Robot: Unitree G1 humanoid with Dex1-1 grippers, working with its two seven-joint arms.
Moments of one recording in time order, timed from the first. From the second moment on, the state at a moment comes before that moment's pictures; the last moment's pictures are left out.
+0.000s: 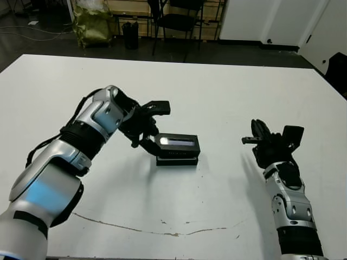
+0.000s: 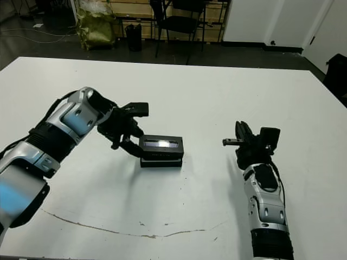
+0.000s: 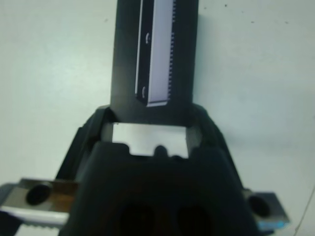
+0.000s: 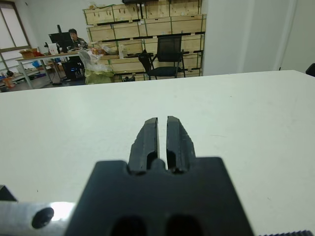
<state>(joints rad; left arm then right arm) -0.96 0.41 -0.56 0.62 0.17 0.41 -1.40 -0.19 -0.19 -0.16 0.20 0.21 0.04 0.16</state>
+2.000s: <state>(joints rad) -0.92 0.39 -0.62 0.48 0.21 0.57 -1.32 -0.17 -0.17 -0.16 0.15 0.20 0.08 0.12</state>
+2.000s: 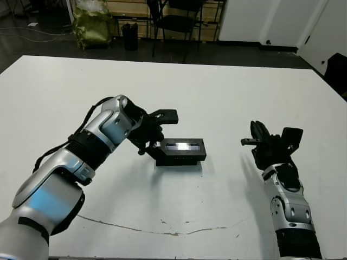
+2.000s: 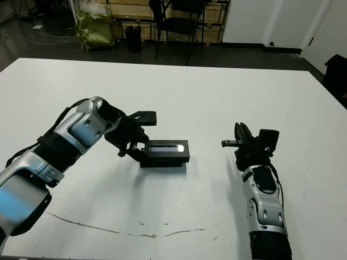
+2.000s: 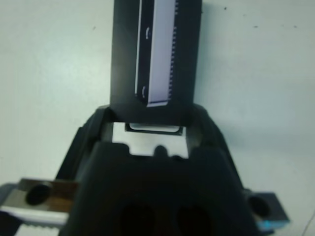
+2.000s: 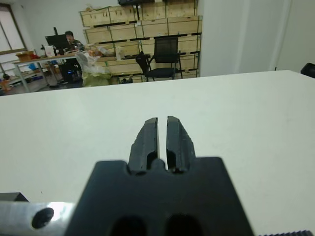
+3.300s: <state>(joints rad) -0.95 0.41 -0.65 0.47 0.21 0.63 -1.31 -0.17 -0.17 -0.15 0.18 0.20 0.07 0.13</state>
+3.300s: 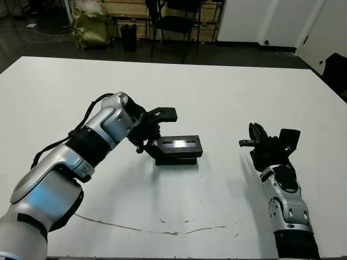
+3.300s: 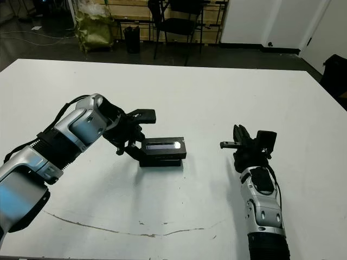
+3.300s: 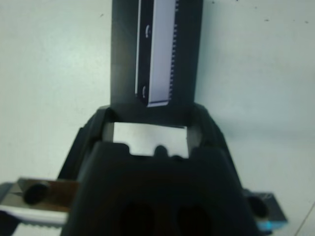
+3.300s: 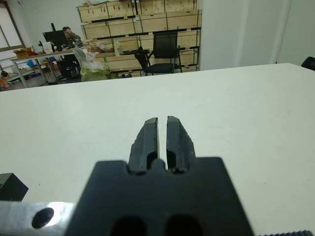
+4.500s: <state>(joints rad) -0.96 0.45 -0.63 0.43 0.24 0.62 -1.33 -0.17 -0.16 -0.15 0.17 0.21 0.08 0.14</state>
